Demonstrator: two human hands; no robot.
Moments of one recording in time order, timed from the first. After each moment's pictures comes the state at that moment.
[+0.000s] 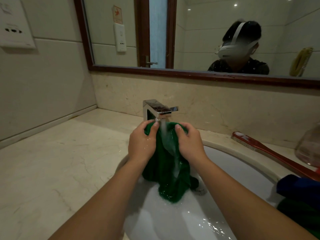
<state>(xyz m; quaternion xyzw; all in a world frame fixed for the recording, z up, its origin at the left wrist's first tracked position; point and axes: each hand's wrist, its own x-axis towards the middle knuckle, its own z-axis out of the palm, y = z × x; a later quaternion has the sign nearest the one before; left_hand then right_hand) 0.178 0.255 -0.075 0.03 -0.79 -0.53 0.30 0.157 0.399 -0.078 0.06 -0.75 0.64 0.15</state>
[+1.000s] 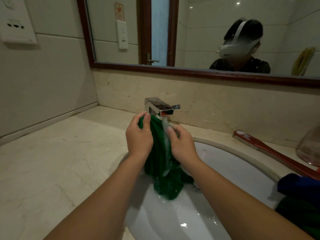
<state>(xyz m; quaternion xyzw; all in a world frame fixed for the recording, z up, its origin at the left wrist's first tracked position) 0.174 0.251 -0.072 0.06 -0.70 -0.61 0.37 0.163 0.378 -0.091 0.11 -0.77 0.61 0.13</state>
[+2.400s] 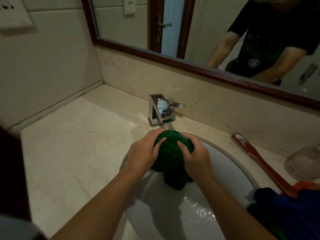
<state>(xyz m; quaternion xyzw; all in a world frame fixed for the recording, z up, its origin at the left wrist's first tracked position) 0.214 0.246 -0.069 -0.07 -0.91 -0.31 0.25 0.207 0.427 -0.060 0.10 -0.84 0.52 0.10</state>
